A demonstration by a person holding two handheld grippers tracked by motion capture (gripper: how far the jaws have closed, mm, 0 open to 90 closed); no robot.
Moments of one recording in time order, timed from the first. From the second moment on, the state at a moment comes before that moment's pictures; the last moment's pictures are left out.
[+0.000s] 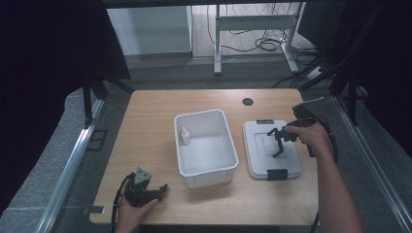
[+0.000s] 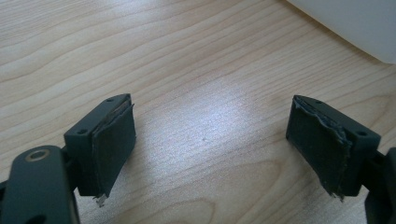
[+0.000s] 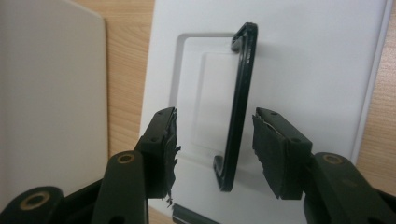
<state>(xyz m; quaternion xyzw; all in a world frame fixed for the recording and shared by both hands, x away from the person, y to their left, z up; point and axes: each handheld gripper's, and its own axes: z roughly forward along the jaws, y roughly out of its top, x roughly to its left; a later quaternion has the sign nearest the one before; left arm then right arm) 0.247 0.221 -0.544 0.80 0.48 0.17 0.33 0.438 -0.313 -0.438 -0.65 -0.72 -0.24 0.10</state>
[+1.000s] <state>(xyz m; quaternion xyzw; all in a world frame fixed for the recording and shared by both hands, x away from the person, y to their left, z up) 0.247 0.220 -0.544 0.80 0.48 0.18 0.33 0.455 -0.302 -0.463 -0.68 -0.70 -0.18 0.12</state>
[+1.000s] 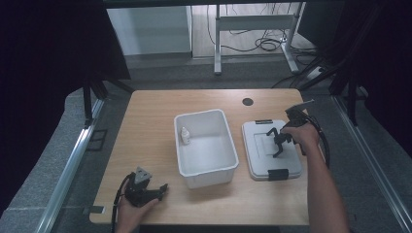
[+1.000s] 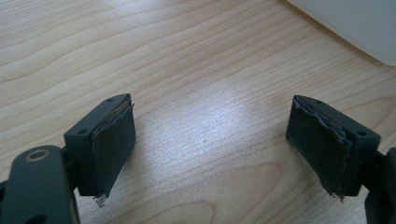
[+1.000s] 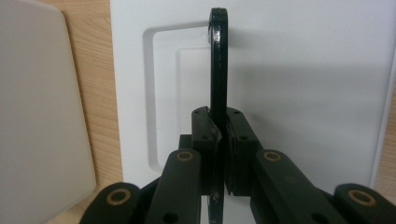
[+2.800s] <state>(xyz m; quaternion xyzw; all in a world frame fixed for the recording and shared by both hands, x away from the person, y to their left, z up) 0.248 0.220 -0.544 0.80 0.48 0.18 0.33 0.414 -0.291 -0.367 -0.64 -0.70 -0.29 0.13</state>
